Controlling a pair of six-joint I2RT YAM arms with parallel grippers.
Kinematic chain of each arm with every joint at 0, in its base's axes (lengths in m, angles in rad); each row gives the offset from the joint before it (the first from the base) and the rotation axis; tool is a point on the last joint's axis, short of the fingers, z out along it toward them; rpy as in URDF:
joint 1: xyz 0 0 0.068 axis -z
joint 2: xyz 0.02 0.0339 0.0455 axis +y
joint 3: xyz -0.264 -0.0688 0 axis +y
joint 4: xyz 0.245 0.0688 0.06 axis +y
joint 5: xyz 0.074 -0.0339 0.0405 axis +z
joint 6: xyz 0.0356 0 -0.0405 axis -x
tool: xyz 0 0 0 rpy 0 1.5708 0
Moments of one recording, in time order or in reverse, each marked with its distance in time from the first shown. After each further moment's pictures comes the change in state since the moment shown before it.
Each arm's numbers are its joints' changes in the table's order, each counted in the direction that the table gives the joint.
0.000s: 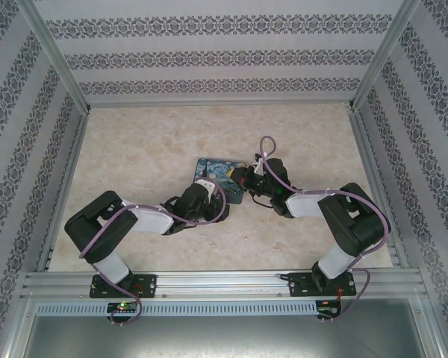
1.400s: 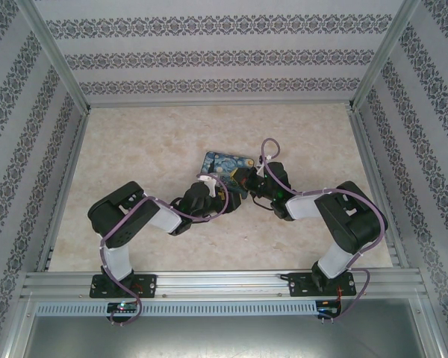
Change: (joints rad) left arm -0.010 0.192 -0.005 -0.469 -0.091 0.298; right arm 0.001 0.029 0.041 -0.079 -0.087 -0.052
